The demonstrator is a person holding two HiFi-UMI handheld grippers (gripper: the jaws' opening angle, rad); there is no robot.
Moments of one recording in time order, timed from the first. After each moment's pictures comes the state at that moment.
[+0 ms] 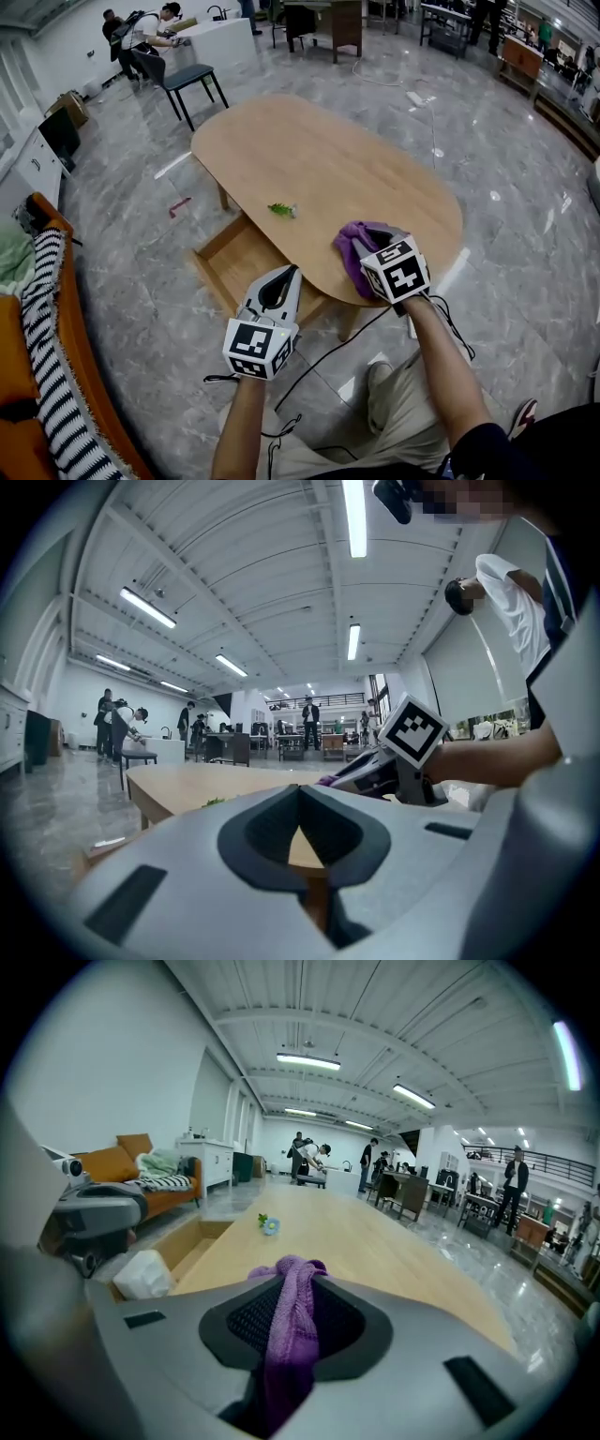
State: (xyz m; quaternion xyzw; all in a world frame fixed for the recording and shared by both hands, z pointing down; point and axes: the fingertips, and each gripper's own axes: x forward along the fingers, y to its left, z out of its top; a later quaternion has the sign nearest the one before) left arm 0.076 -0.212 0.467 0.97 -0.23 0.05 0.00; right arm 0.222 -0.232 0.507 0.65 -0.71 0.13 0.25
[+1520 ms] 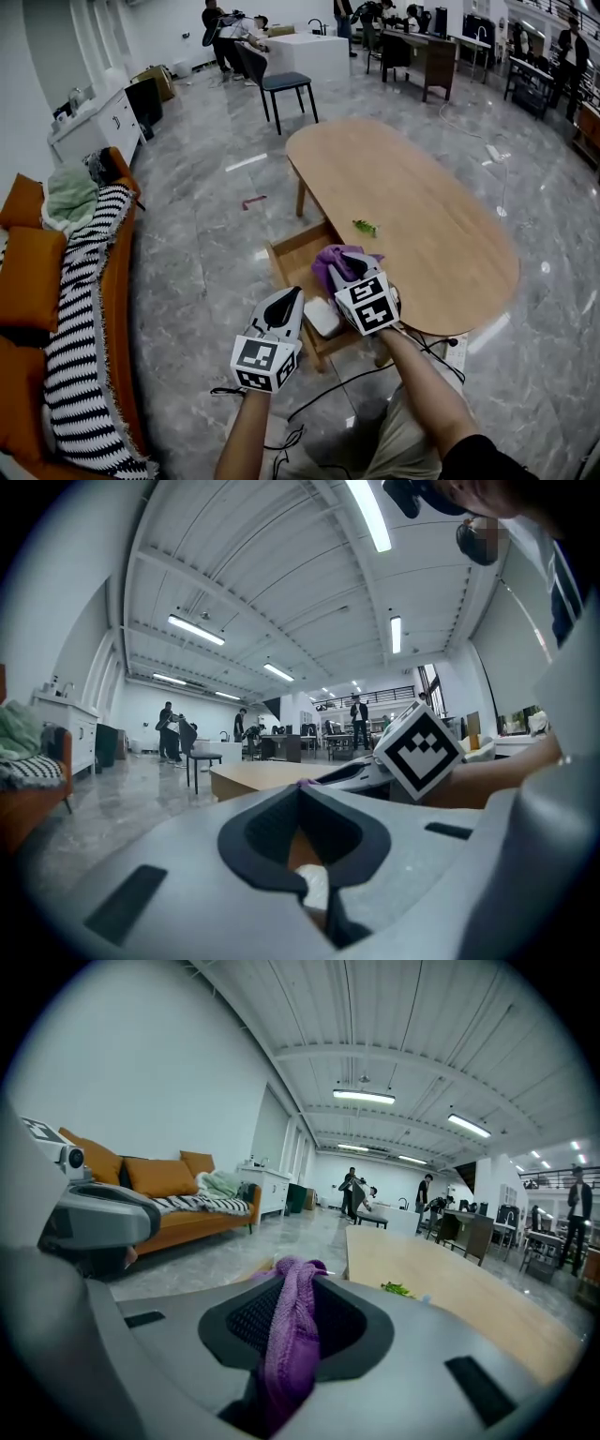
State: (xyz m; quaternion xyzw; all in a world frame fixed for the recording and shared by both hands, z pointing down) left arm -0.067 -0.234 0.474 0.92 -0.39 0.04 0.01; right arm 0.014 -0.304 0.510 0.53 -0.82 0.03 0.20
